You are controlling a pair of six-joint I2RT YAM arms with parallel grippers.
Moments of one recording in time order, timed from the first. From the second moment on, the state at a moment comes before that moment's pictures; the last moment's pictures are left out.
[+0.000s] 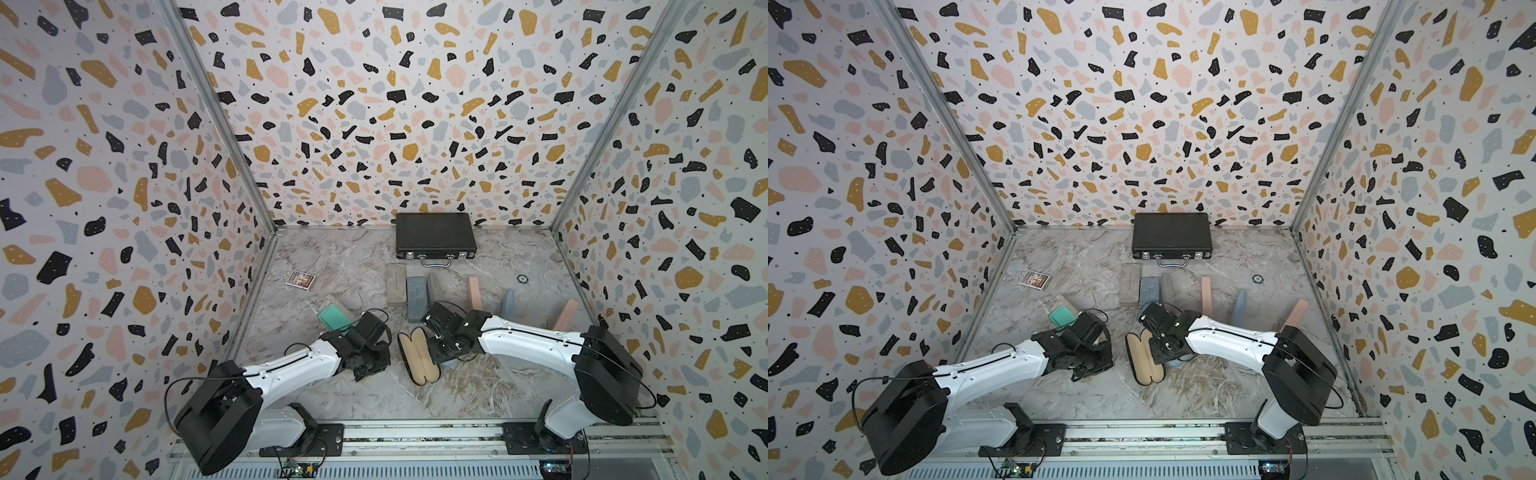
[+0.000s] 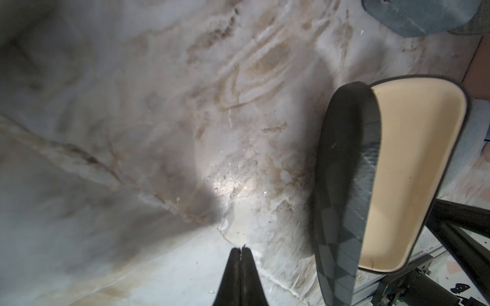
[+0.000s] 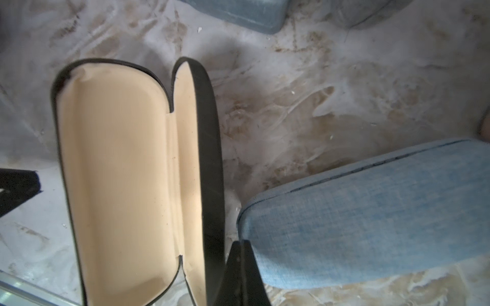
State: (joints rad) left arm -0.73 1.29 0.60 -0.46 0.20 -0.97; right arm 0.96 1.58 1.01 -0.70 0.05 0.58
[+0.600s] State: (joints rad) left arm -0.77 1.38 0.64 -0.41 0.20 -0.95; right arm 0.95 1.64 1.04 -0.70 0.01 0.58
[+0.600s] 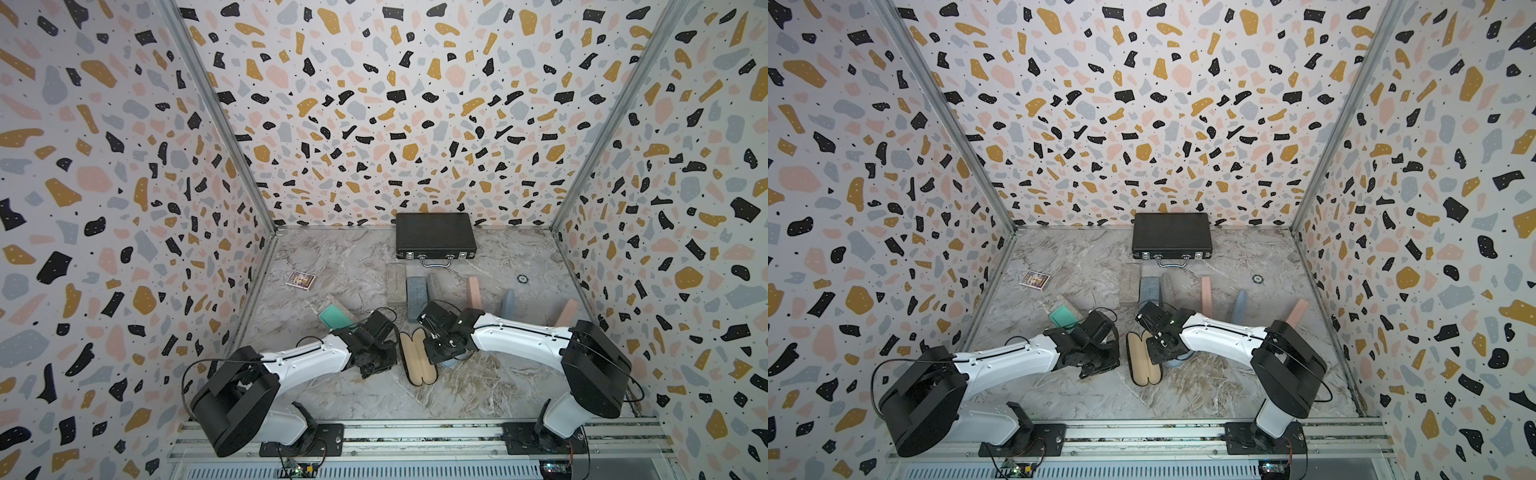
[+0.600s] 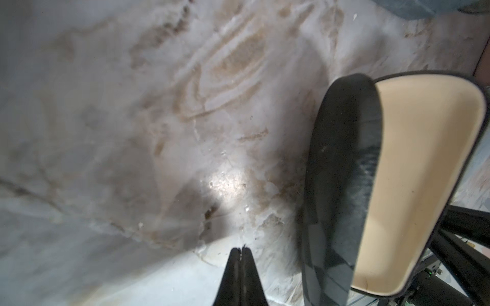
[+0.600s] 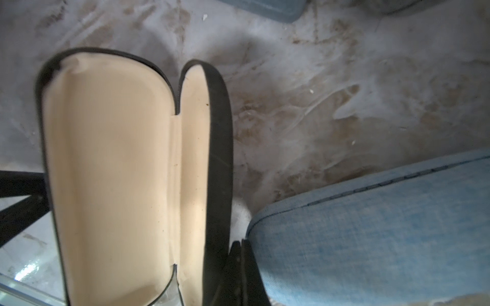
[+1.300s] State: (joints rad) left arm -0.79 1.44 0.70 -0.39 0.20 -0.95; right arm 0.95 1.65 1.06 -0.68 -0.06 0.58
